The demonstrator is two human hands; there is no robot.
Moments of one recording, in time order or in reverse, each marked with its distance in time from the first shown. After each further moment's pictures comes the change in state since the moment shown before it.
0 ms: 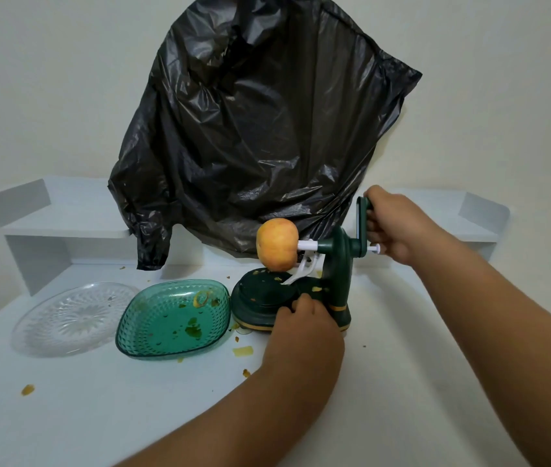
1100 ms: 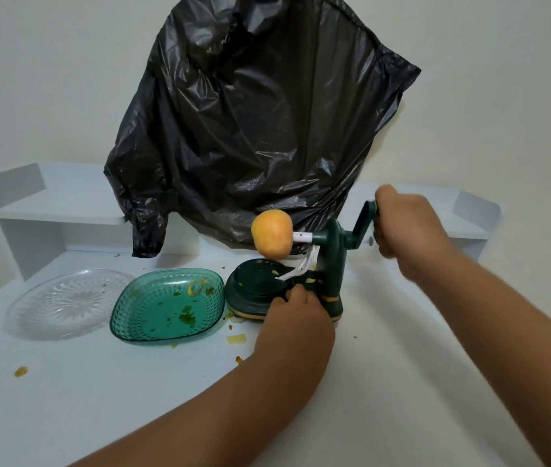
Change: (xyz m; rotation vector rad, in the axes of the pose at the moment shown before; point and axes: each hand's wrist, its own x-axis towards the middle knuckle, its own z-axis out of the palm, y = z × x) left_hand -0.003 0.001 -0.007 -0.012 0.002 -0.015; right_hand -0.032 0.007 -0.009 -0.092 0.213 -0.206
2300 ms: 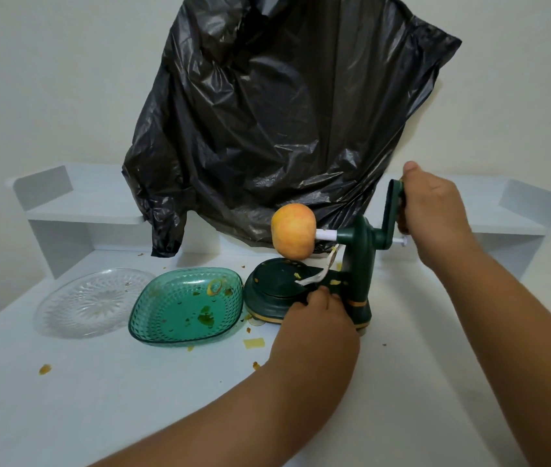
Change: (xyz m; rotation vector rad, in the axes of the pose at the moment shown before) left_hand 0.001 0.000 0.000 0.031 -0.051 0.043; right_hand 0.034 0.024 0.014 0.138 -0.021 -0.221
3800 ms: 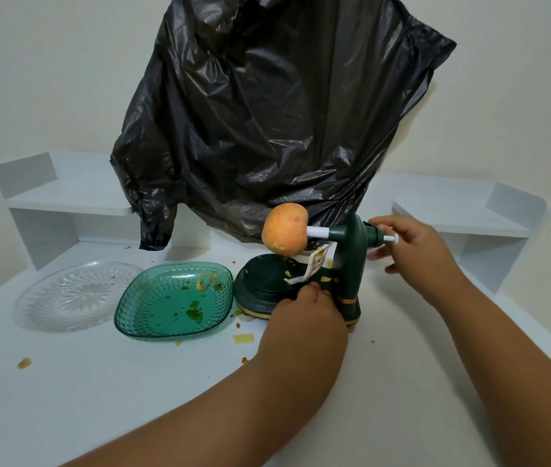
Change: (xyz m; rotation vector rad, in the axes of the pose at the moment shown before) left_hand 0.001 -0.002 0.001 -0.078 0.042 -0.053; right_hand -0.020 0.053 -0.021 -0.233 -0.271 -0.054
